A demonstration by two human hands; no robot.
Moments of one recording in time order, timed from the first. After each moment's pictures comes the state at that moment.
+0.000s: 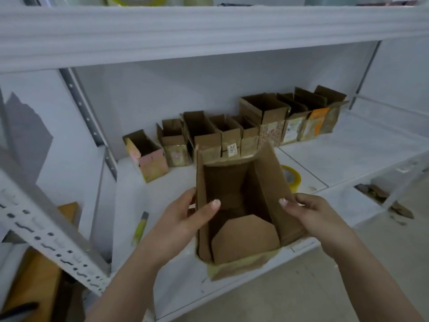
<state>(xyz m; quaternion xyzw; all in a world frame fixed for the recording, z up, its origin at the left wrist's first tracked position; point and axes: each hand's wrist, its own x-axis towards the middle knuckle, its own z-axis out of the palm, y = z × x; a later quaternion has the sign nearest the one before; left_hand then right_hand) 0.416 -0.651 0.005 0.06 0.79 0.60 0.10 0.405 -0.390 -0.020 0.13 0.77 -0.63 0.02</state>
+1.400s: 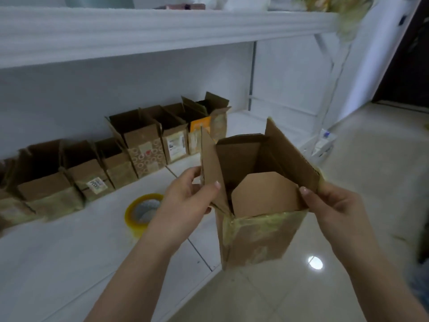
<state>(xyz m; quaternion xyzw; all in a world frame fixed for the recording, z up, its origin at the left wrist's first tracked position) 0.329 -0.279 0.033 0.15 0.76 0.62 0.11 0.414 -0.059 -0.005 0.13 0.74 -0.59 -0.31</state>
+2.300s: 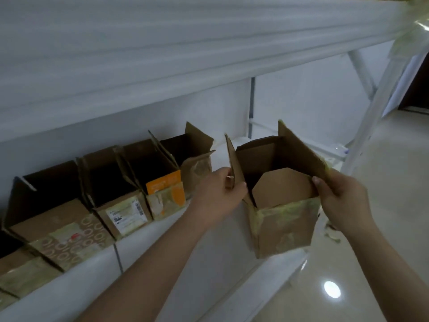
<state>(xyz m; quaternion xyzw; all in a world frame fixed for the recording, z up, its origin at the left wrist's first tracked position) 0.019 -0.027 0.013 0.23 0.87 0.44 0.03 0.100 0.197 -0.018 0.18 0.87 -0.33 -0.30</state>
